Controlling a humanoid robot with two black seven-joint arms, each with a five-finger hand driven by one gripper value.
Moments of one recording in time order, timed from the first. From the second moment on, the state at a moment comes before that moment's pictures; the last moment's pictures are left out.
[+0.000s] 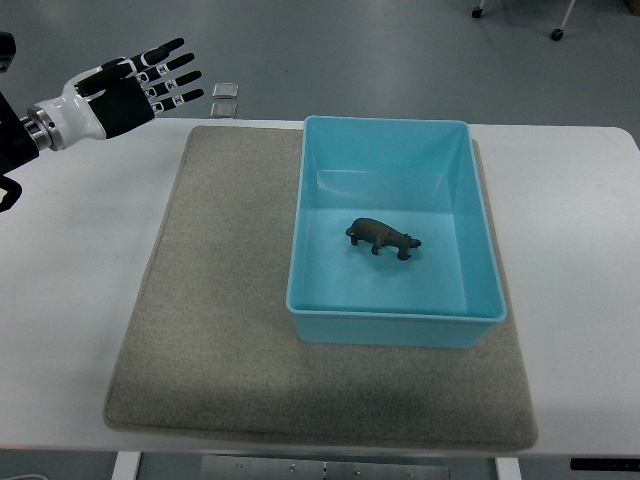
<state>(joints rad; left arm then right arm) -1.01 0.68 -0.27 -0.82 -0.58 -0.61 0.11 0.03 0.00 -0.01 0.10 -0.05 0.19 0.08</state>
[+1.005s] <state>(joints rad) -0.91 0.64 -0.33 -0.71 -0.56 -0.61 0.11 0.03 0.00 -0.01 0.10 -0.06 0.19 0.08</state>
